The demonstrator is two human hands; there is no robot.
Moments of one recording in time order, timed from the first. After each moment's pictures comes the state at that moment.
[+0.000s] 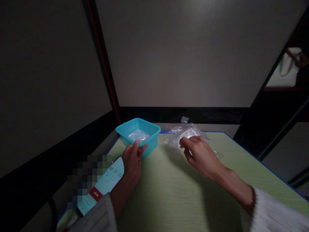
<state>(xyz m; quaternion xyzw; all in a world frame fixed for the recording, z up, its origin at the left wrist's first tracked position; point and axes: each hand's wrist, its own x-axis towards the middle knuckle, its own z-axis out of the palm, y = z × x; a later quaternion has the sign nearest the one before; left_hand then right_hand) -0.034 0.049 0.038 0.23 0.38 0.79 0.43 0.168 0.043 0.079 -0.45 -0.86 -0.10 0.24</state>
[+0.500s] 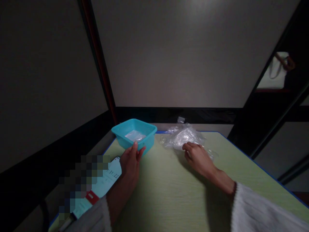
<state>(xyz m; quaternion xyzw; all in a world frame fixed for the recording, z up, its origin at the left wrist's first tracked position) -0.025 0.041 0.036 0.19 0.39 0.77 0.46 0.190 0.054 0.042 -0.54 -0.82 -0.07 0.16</state>
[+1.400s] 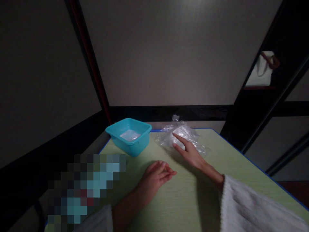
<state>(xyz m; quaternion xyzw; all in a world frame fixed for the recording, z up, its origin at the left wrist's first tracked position) 0.021 0.003 0.007 0.32 0.36 0.47 0.74 0.189 0.068 0.028 -0.53 -0.78 0.09 0.31</state>
